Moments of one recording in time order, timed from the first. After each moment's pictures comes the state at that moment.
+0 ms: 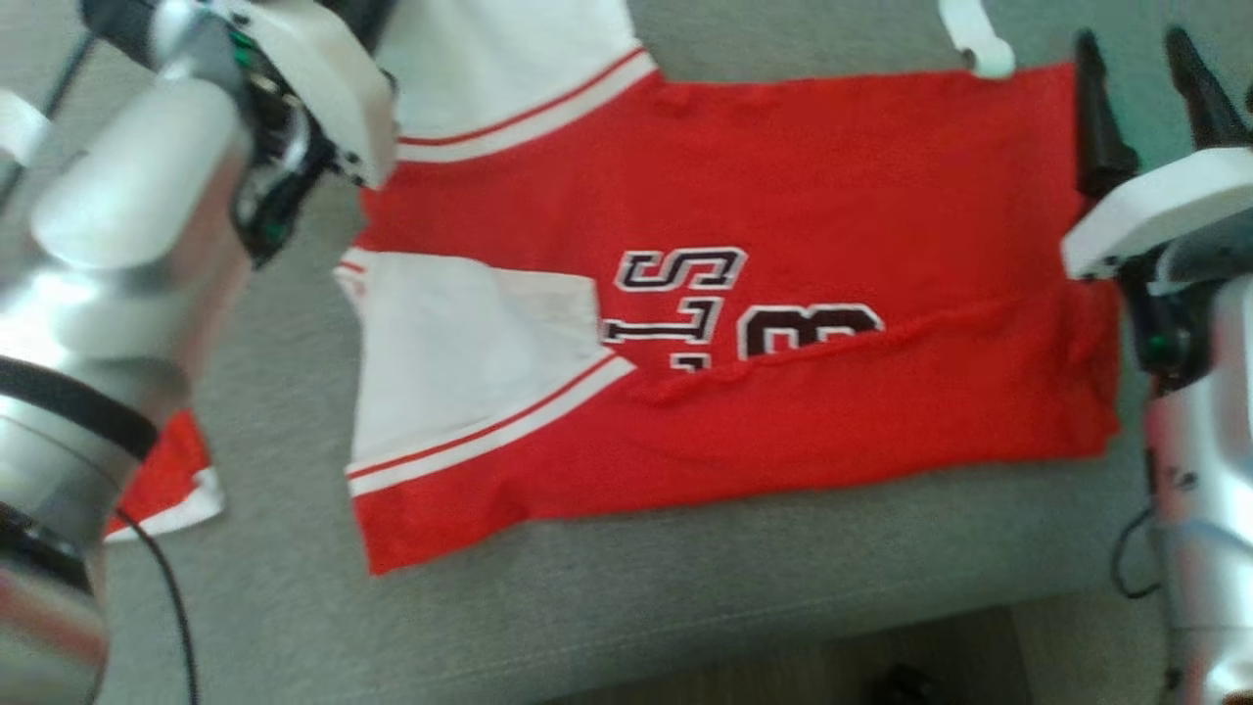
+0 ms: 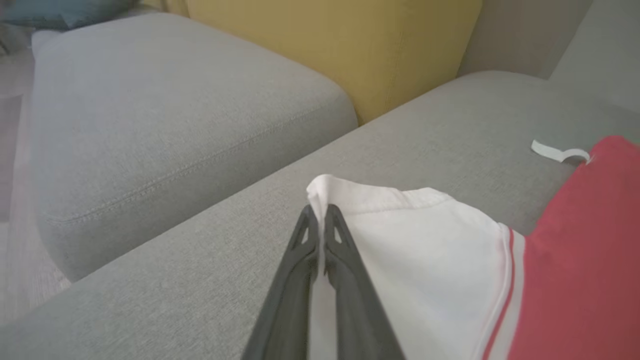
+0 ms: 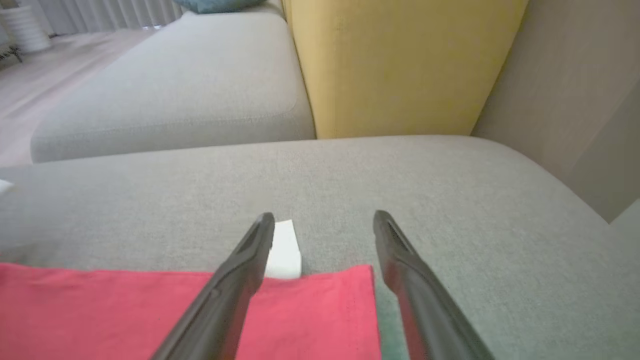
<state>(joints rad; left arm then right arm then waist) -1.20 0.36 -1.06 0.80 -0.77 -0.12 -0.17 -0.60 -0.16 -0.07 0.35 0.16 0.12 0.13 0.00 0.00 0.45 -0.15</state>
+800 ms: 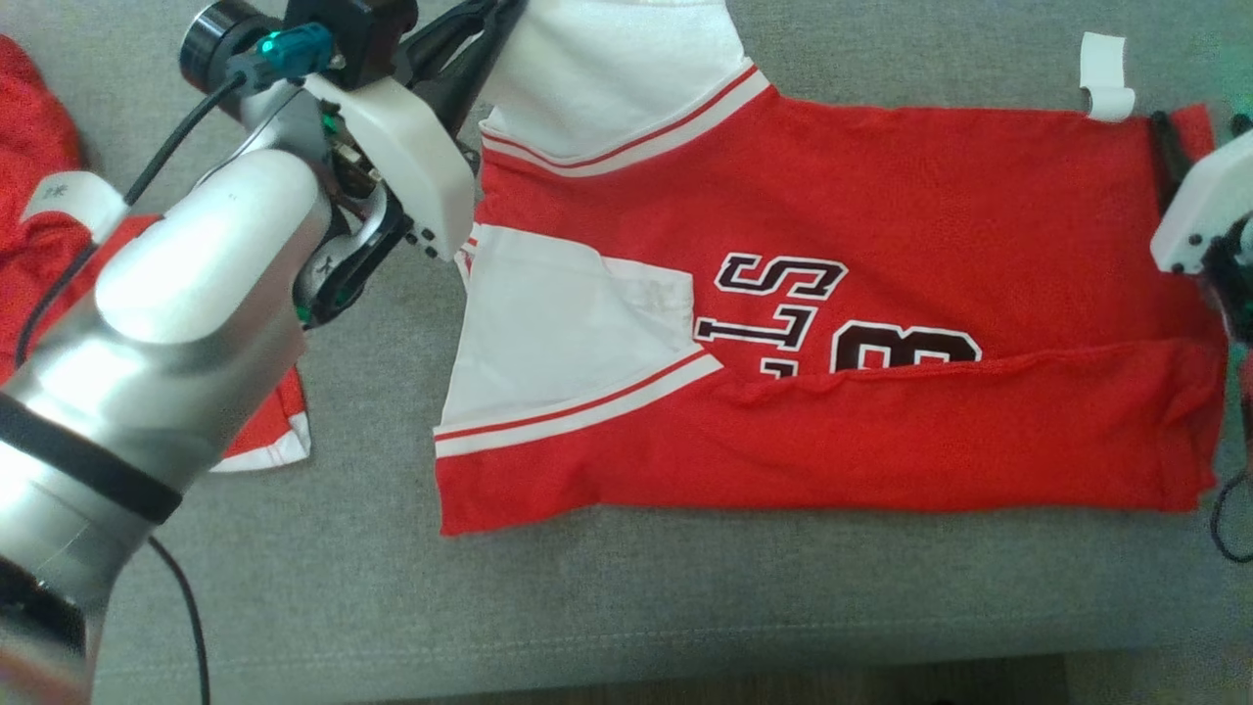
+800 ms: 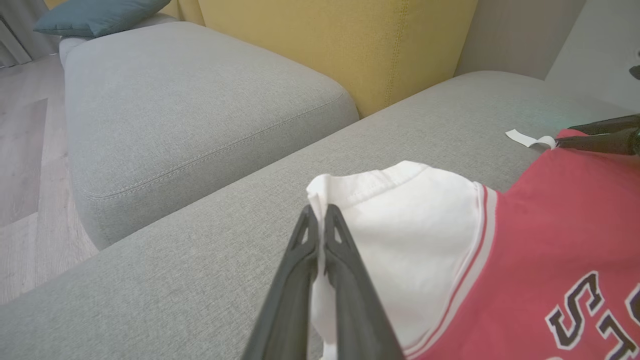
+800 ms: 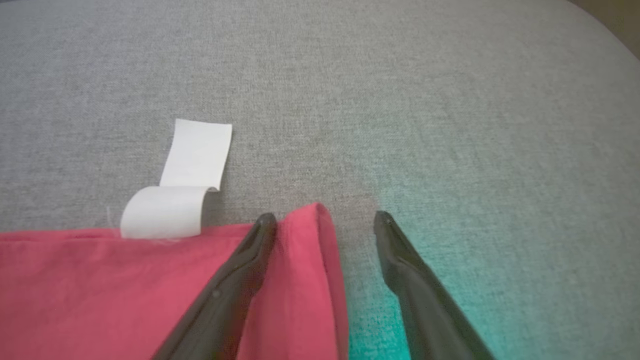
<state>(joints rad) -1.11 0.39 -1.09 0.53 -0.76 -0.04 -0.17 -0.80 -0.33 -0.05 0.83 0.18 0.12 0.30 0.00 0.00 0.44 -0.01</state>
